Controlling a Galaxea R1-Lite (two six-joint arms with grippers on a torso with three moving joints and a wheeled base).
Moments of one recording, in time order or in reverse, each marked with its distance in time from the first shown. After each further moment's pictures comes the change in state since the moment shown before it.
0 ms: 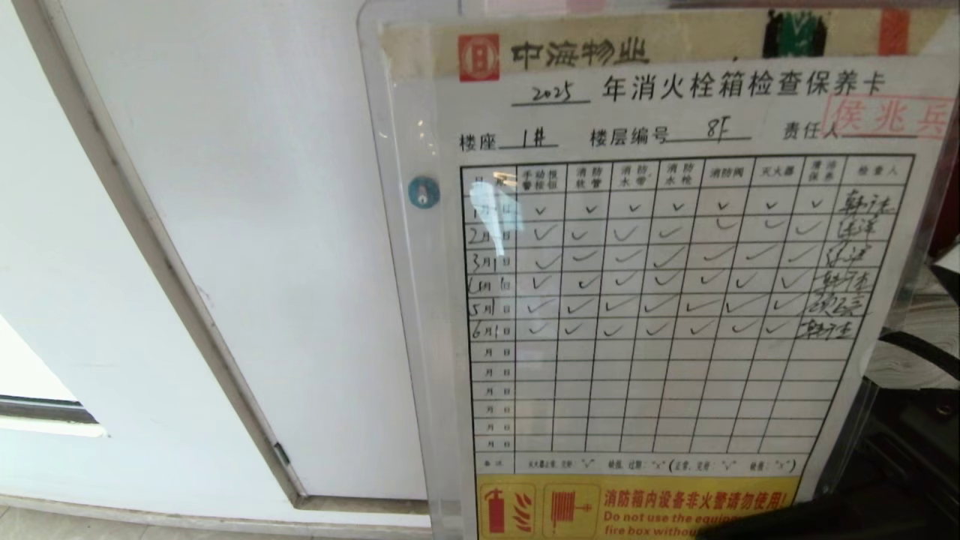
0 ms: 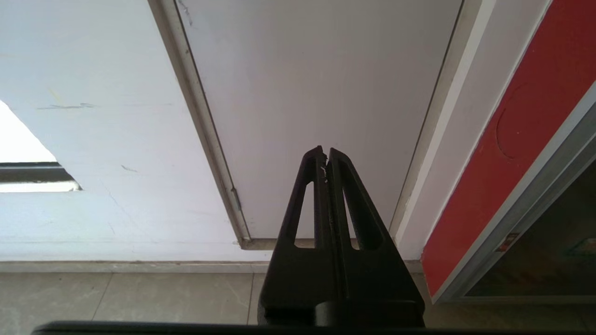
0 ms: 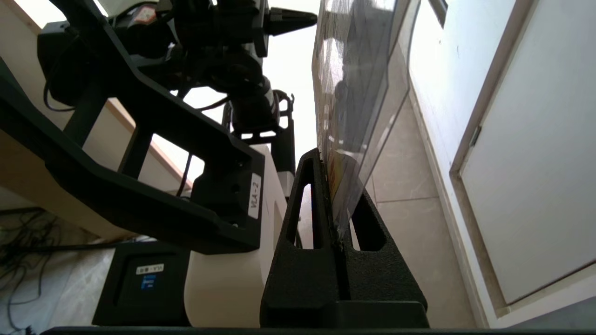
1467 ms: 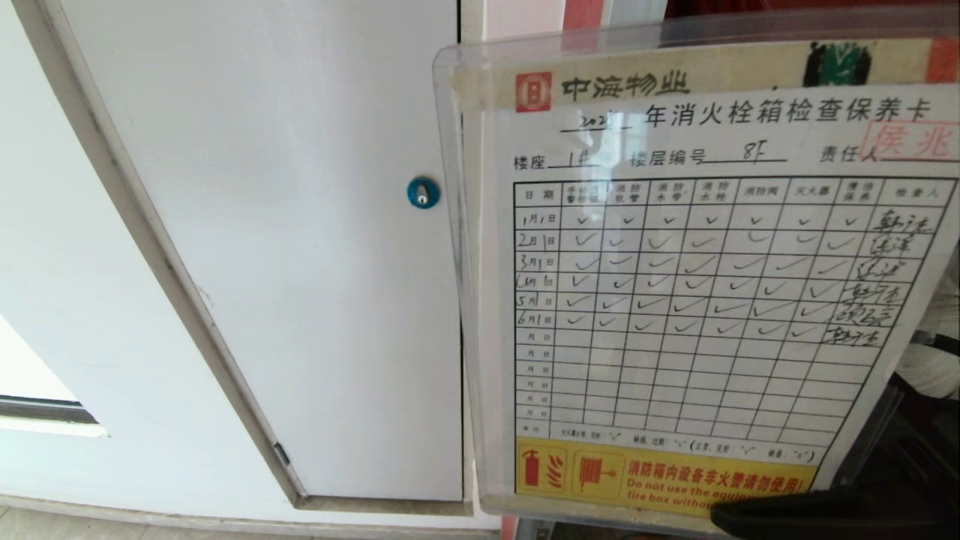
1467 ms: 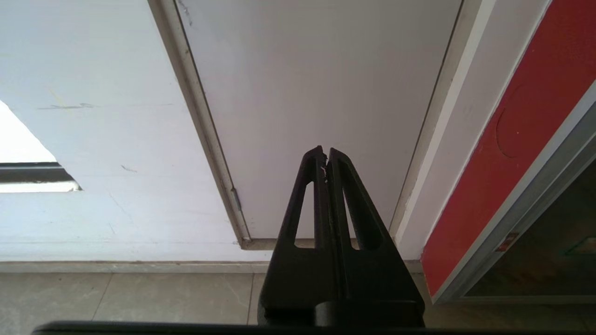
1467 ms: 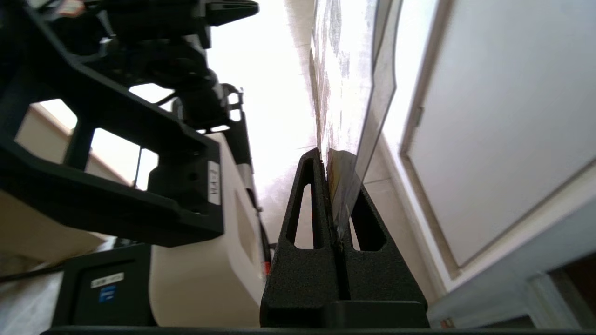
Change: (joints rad) left arm 0.000 0.000 0.000 0.000 0.000 0.000; right arm -0.002 -0.077 0.043 0.007 -0.182 0.001
